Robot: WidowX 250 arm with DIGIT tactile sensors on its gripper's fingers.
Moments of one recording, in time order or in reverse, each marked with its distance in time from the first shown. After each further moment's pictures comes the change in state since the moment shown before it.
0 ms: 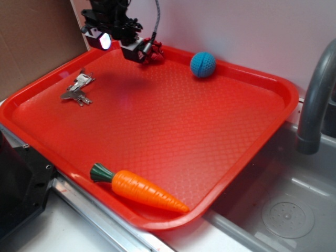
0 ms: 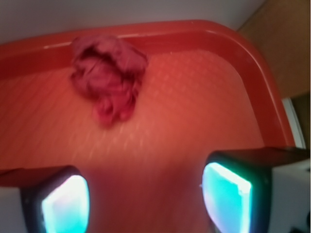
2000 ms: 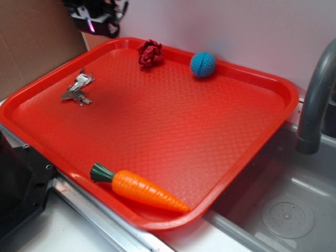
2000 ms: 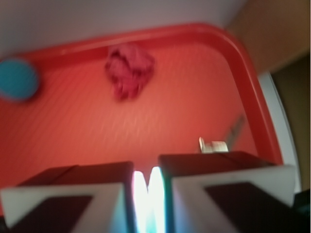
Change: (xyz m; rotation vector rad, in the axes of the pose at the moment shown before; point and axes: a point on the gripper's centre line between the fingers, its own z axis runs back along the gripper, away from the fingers) arm -0.050 -0.004 0.098 -0.109 0.017 0.007
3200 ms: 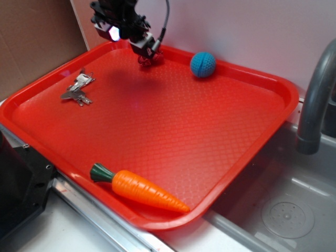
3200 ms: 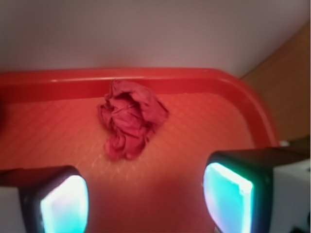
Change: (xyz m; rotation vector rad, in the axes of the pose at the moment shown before) arm 0.053 -0.004 -0.089 0.138 -0.158 -0.121
